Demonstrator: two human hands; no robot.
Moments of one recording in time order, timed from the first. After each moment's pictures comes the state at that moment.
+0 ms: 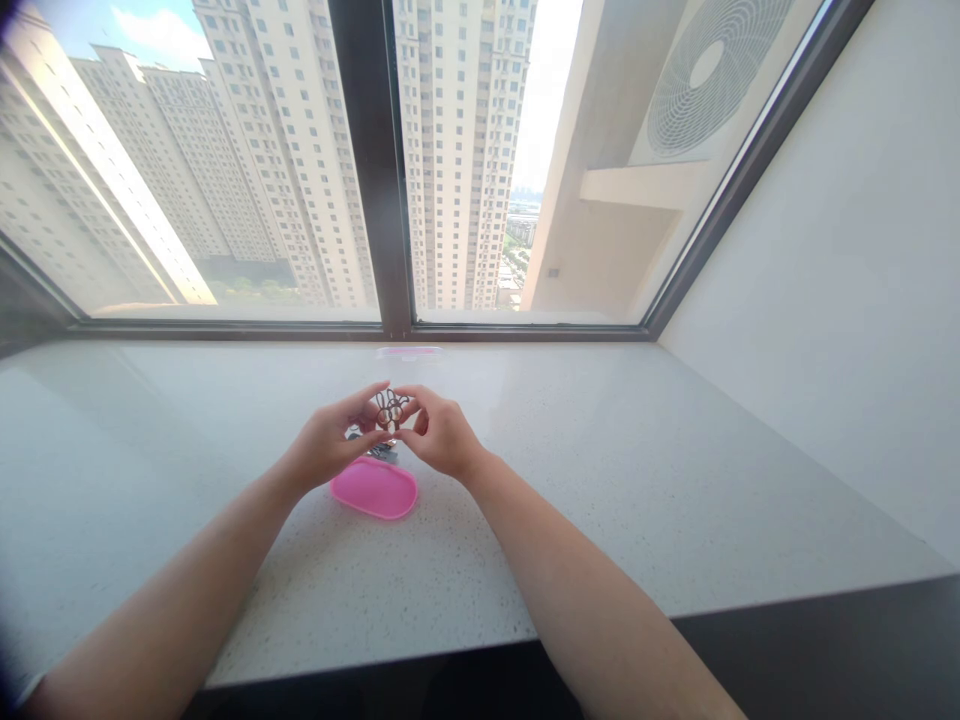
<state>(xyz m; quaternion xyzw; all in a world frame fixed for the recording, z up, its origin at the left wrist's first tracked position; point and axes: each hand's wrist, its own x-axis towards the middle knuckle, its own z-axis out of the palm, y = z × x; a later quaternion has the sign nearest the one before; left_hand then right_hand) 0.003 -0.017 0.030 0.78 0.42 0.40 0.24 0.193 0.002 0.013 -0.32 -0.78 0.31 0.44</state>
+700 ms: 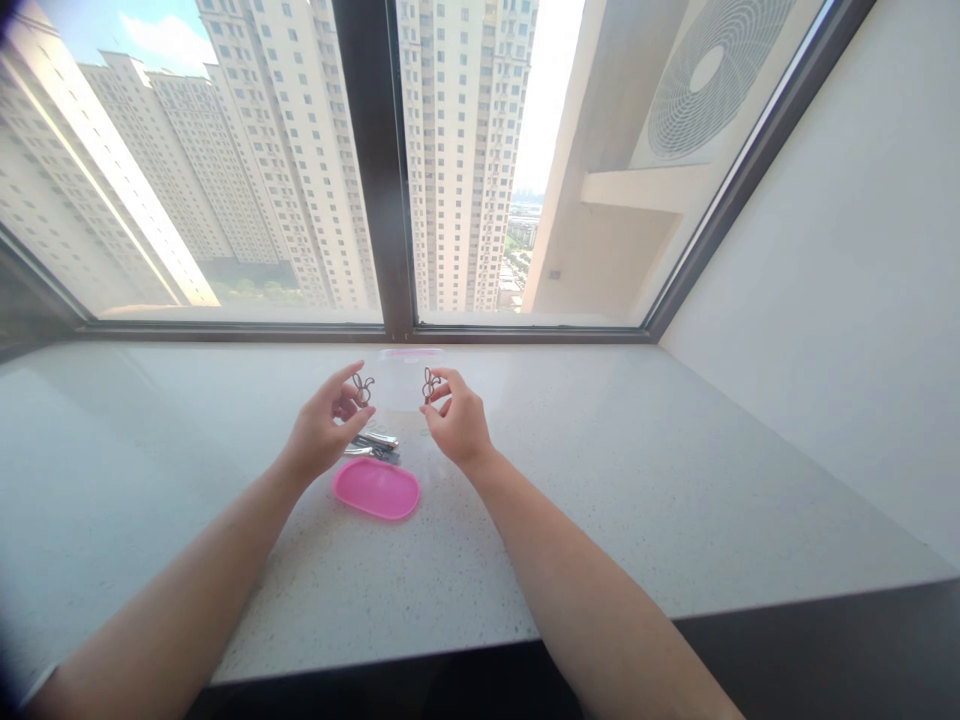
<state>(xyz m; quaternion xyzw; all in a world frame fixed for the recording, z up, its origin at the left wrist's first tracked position) -0.005 -0.006 0.027 0.71 0.50 0.47 0.17 0.199 0.015 0.011 -0.46 -0.70 0.22 0.51</state>
